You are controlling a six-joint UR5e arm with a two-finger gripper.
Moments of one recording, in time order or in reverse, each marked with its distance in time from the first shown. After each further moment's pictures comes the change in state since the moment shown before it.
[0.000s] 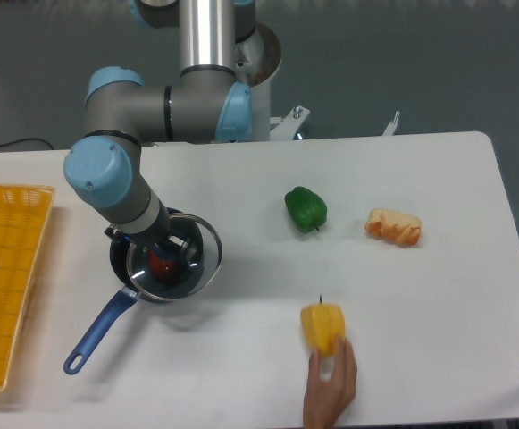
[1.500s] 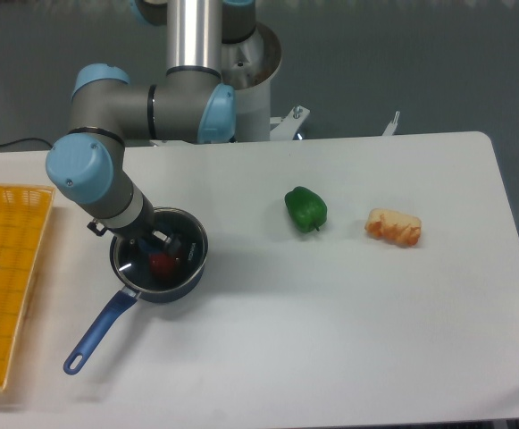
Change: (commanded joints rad) arm -0.031 0.000 -0.020 0.002 -0.003 0.000
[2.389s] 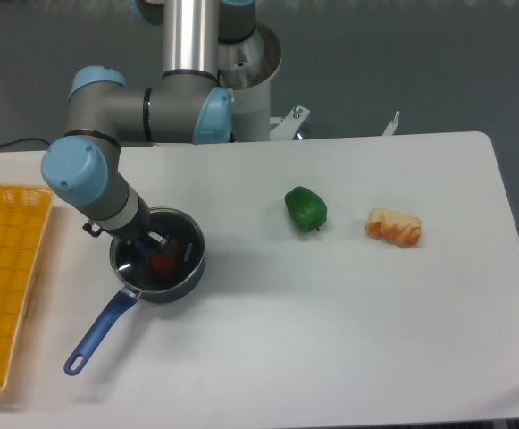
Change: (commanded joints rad) arm -0.014 -0.008 0.000 0.000 0.002 -0.002
